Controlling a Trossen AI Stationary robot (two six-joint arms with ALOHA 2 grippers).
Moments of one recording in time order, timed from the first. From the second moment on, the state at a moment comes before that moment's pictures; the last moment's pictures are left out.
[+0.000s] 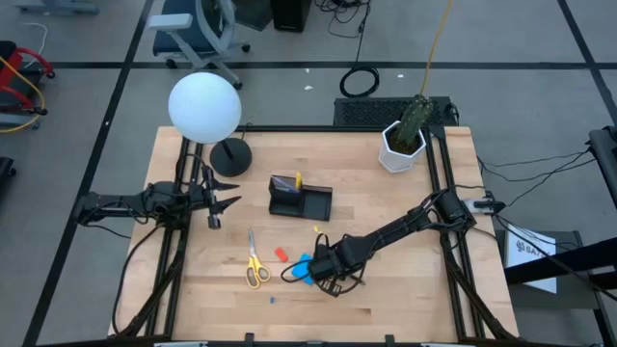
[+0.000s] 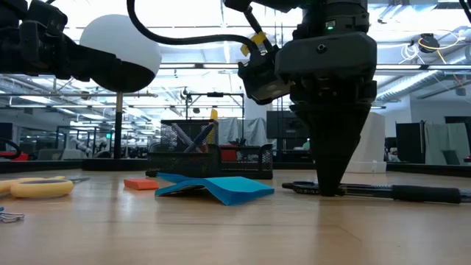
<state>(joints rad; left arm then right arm) -0.02 0.01 0.01 0.08 -0.18 0.20 0.38 2.13 1.49 -0.88 -0.01 0.83</state>
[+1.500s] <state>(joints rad) -0.02 0.01 0.01 0.08 -0.18 0.20 0.34 2.00 1.39 -0.97 0.05 0.80</state>
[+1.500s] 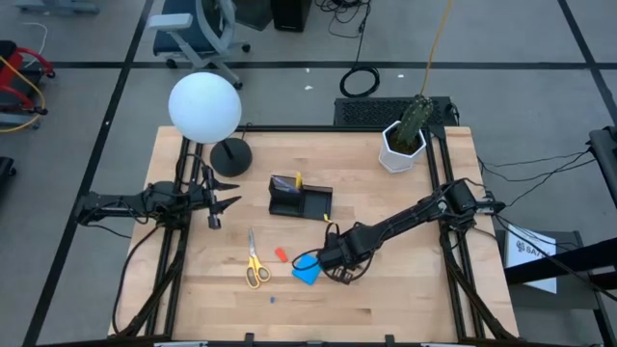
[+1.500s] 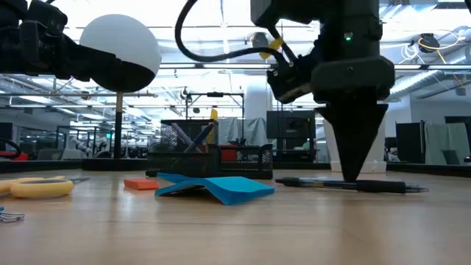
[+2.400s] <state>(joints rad) -0.02 0.01 0.01 0.08 -0.18 0.20 0.37 2.00 1.36 -0.90 -0.11 0.92</state>
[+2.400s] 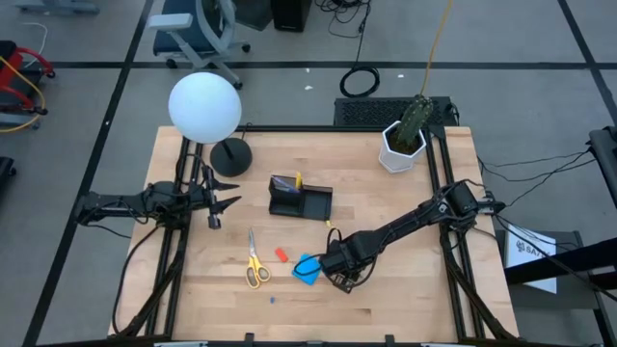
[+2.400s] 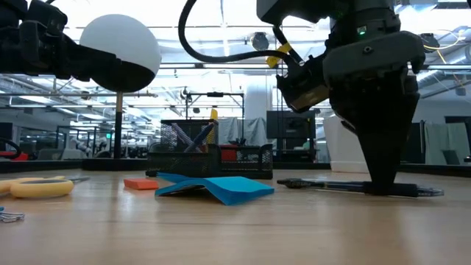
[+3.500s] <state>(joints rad) -0.02 0.01 0.01 0.08 -0.18 0.20 0.37 1.98 1.20 -0.74 -0.11 0.92</state>
